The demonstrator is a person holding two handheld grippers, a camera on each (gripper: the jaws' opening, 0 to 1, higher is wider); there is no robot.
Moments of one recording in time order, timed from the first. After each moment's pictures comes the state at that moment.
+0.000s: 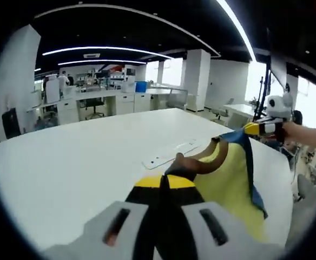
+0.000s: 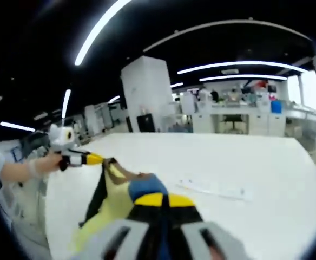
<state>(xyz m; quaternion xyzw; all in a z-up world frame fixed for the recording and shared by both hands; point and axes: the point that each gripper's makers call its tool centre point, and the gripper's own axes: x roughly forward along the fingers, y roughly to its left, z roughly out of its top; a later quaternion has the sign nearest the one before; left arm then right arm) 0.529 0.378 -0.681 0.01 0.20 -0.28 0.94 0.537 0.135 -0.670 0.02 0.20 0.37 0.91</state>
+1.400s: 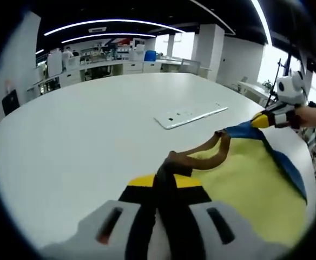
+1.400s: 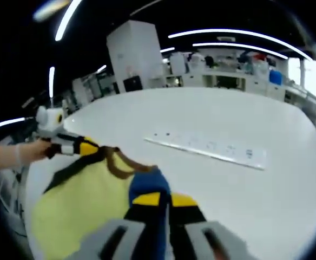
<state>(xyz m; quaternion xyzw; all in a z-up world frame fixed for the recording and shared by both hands) 0.594 0.370 -0.820 0.02 0.29 -0.24 0.92 0.594 0.136 -0.803 -0.02 0.33 0.34 0.88</state>
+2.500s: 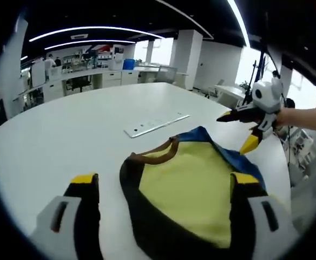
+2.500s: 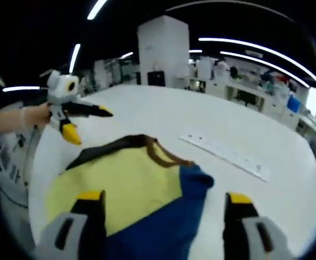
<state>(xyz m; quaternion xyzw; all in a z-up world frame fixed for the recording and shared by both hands) 0.502 0.352 -0.745 0.01 0.26 -0.32 0.91 0.506 0.159 -0.760 -0.12 0.30 0.40 0.86</state>
